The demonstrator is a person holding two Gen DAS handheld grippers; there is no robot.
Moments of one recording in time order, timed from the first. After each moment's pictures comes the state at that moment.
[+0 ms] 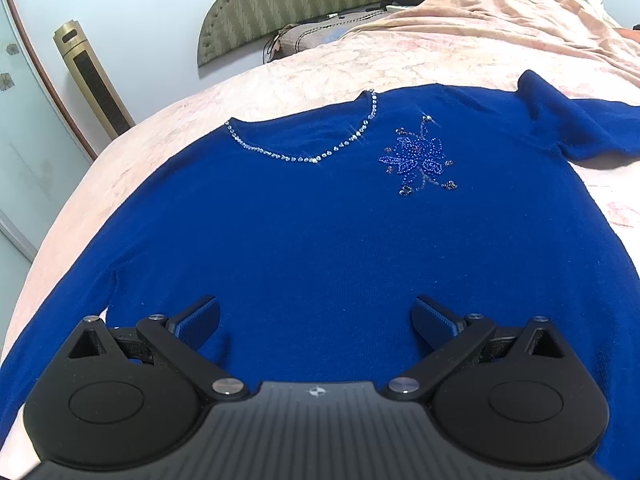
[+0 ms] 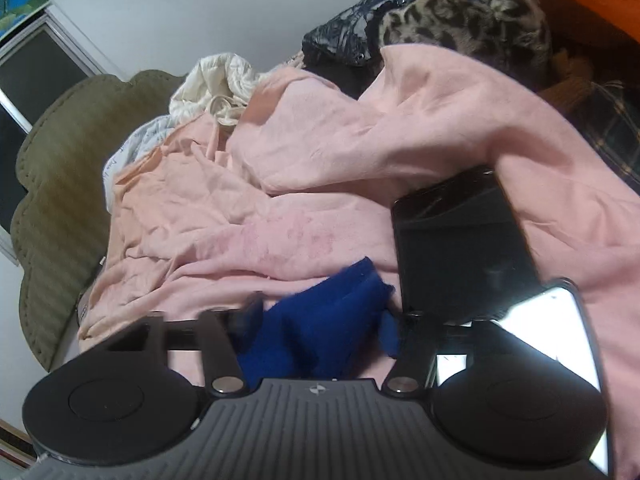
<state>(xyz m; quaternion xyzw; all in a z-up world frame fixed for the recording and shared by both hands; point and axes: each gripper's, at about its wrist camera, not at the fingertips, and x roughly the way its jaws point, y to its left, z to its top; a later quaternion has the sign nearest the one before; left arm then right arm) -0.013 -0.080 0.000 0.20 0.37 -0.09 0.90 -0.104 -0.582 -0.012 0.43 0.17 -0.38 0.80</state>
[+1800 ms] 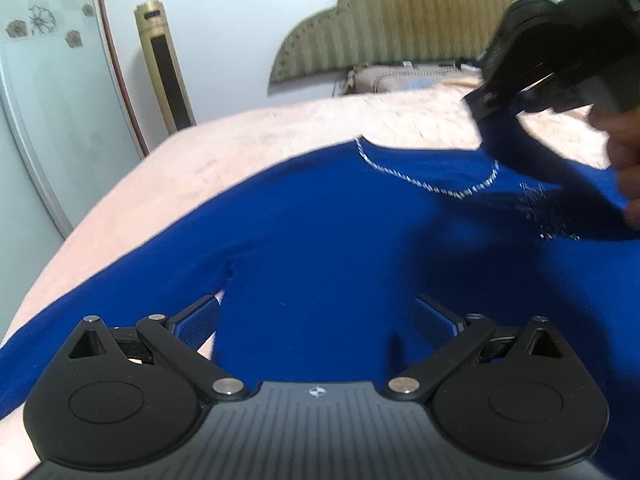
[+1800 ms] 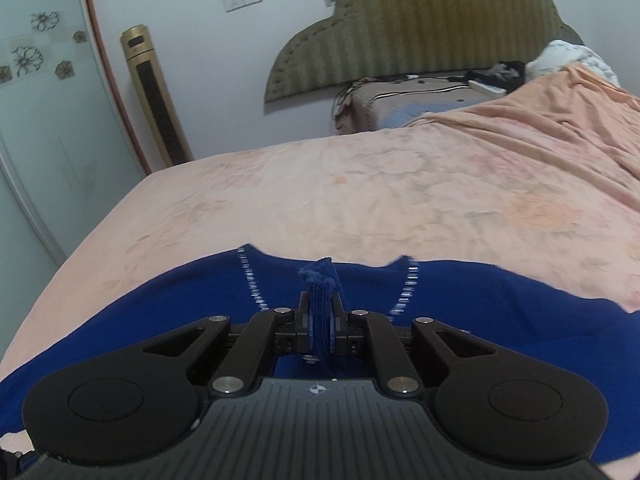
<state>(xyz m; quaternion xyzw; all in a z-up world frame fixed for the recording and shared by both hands) 0.004 0.043 0.007 0.10 0.31 -0.04 0.95 0.136 -0.104 0.079 0.12 0.32 0.01 0.94</state>
